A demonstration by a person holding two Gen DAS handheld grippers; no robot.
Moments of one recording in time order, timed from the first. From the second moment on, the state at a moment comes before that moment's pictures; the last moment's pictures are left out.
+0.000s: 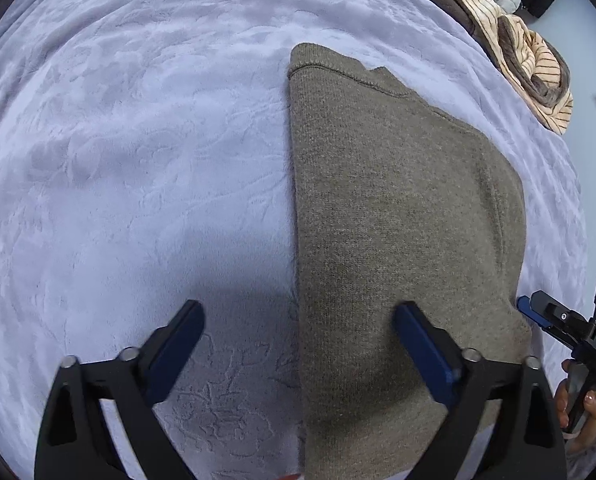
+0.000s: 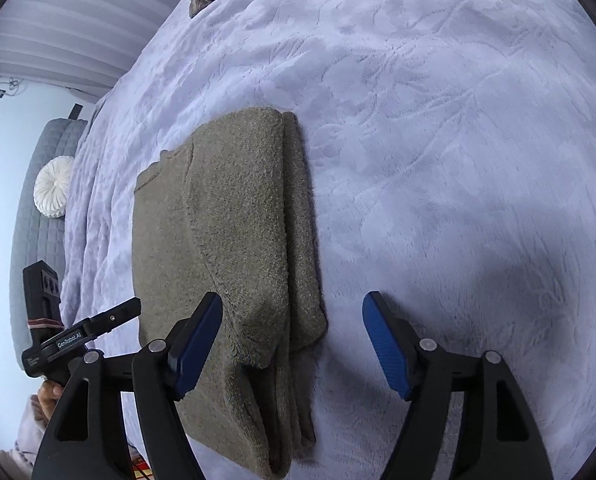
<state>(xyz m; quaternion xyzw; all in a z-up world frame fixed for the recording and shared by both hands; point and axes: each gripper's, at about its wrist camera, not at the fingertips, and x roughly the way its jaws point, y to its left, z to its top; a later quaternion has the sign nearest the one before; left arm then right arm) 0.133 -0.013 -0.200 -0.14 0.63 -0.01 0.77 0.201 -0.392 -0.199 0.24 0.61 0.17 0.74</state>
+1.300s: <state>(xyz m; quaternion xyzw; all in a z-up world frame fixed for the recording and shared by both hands) 0.170 -0.051 -0.235 -0.20 0.62 -0.13 0.74 0.252 -0.352 -0.242 0.28 0.64 0.29 0.66</state>
